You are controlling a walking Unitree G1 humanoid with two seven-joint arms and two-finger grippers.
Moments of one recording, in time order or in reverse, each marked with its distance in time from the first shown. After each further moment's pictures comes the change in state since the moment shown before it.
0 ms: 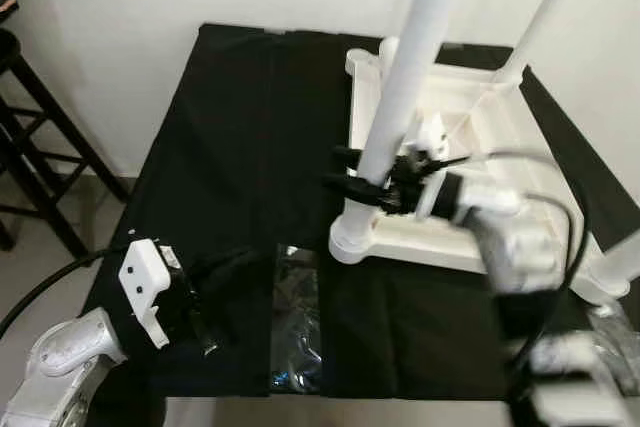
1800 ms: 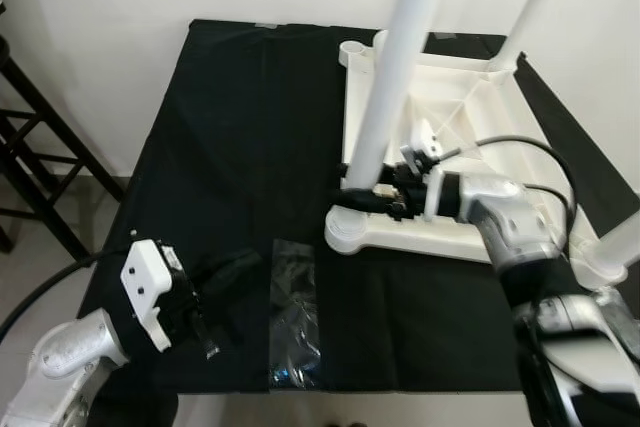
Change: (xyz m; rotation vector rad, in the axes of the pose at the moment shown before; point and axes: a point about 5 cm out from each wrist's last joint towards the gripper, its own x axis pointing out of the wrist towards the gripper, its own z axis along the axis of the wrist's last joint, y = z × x) left arm 0.001 -0.003 -0.001 -0.018 0.010 -0.007; right arm -0.006 -0.069 0.007 -0.087 0.174 0.579
